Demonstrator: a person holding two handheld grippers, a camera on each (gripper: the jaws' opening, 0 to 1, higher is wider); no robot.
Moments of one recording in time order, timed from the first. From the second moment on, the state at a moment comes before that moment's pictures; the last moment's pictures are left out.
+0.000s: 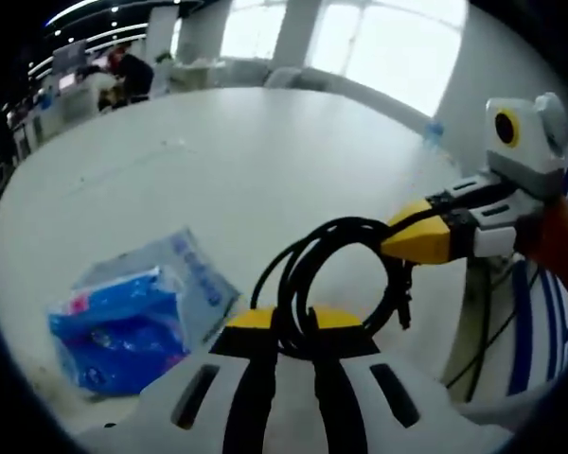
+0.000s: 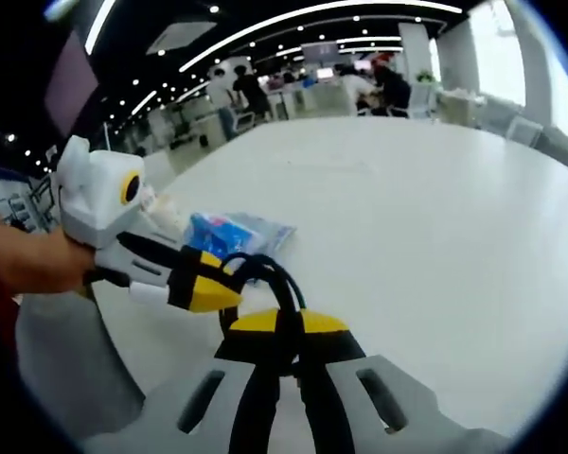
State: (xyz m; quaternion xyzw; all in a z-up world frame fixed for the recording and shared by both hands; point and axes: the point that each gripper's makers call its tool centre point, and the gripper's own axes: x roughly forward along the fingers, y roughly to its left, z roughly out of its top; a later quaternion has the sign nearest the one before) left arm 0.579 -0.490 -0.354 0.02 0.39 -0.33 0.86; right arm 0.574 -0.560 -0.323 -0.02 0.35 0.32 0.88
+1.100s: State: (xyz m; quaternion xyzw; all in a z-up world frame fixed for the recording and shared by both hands) left arm 0.583 -0.486 -0.398 0.05 0.44 -0.31 0.84; right arm 0.596 -0.559 -0.383 -0.10 0.40 0.35 0.84
